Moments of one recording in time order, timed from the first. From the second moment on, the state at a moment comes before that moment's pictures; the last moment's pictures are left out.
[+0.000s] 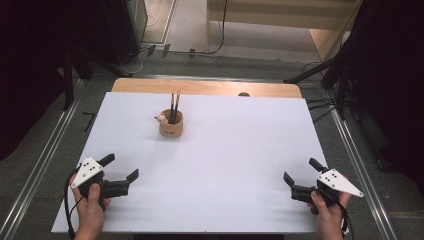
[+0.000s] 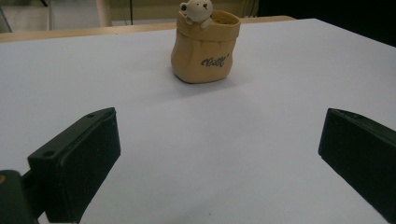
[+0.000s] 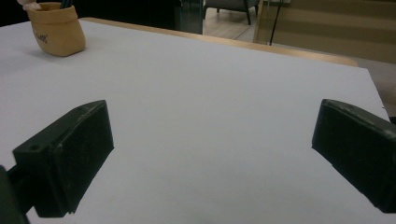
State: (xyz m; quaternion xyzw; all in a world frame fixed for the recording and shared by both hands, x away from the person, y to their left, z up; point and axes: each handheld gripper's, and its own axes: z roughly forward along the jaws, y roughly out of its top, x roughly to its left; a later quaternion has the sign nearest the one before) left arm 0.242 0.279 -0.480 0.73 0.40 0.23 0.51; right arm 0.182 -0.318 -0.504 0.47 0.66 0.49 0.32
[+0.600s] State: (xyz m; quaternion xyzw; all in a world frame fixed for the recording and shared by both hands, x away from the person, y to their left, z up) left arm 0.223 0.297 -0.480 0.72 0.41 0.23 0.51; right arm 0.182 -0.316 -0.506 0.48 0.66 0.48 0.32
